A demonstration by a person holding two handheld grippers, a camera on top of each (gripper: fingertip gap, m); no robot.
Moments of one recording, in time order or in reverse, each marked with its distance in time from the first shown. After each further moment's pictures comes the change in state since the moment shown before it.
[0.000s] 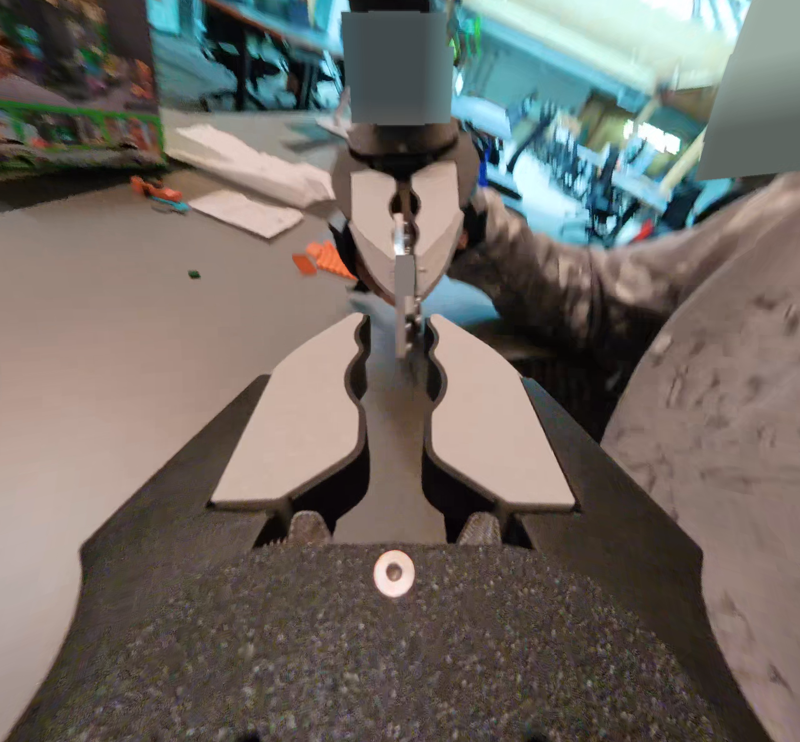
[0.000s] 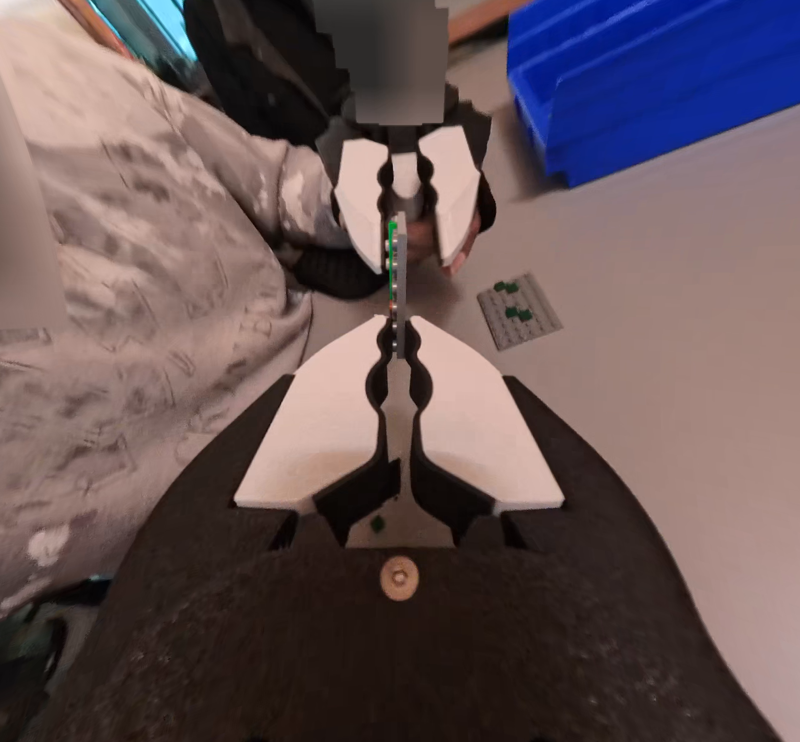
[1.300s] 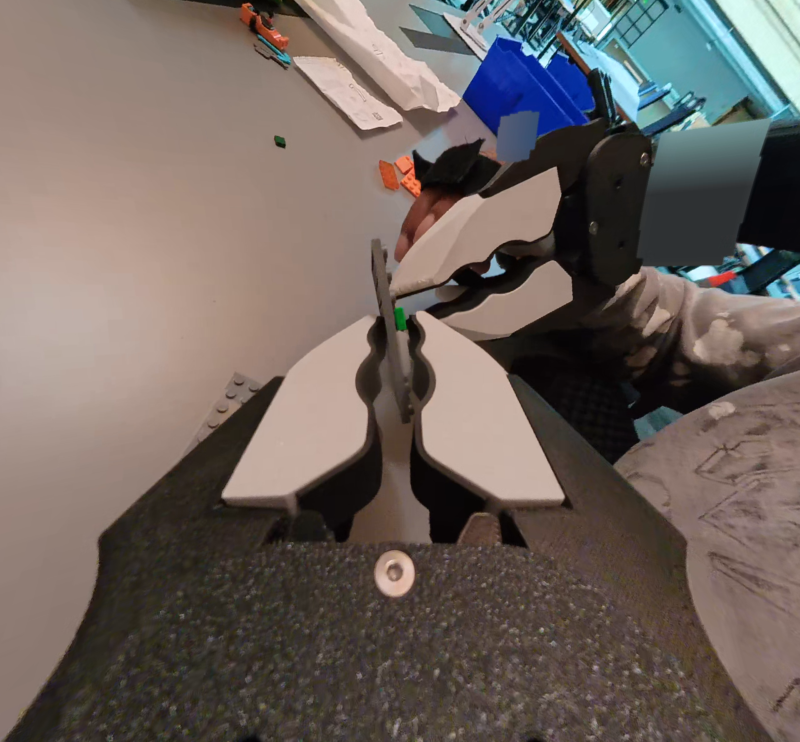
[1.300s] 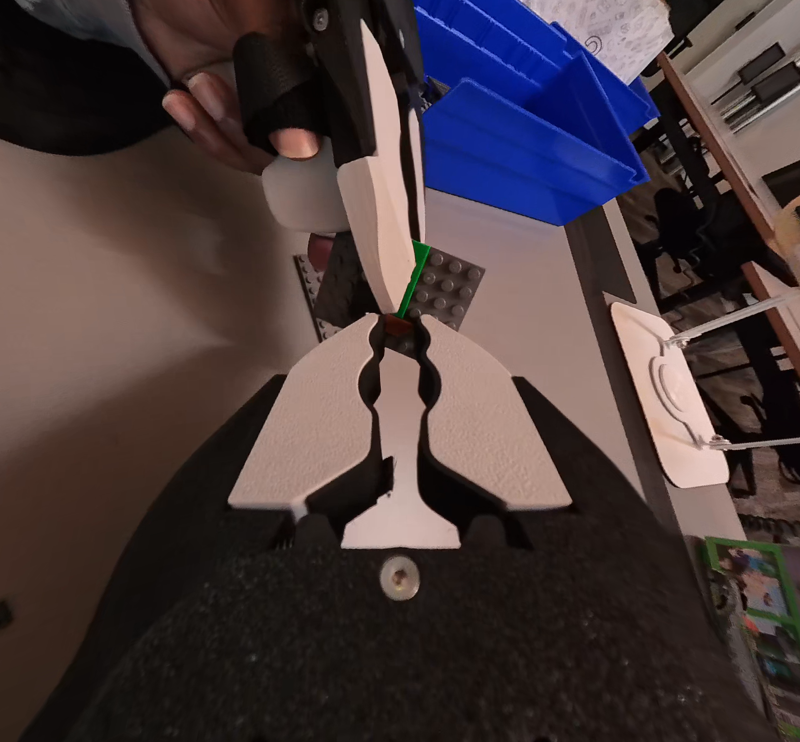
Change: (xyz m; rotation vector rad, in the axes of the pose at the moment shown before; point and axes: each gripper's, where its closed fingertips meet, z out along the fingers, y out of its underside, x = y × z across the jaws) left arm -0.037 0.034 -0.007 -0.159 -0.247 -0.303; right arm 0.048 0.009 0.038 -0.195 0.670 -0.742
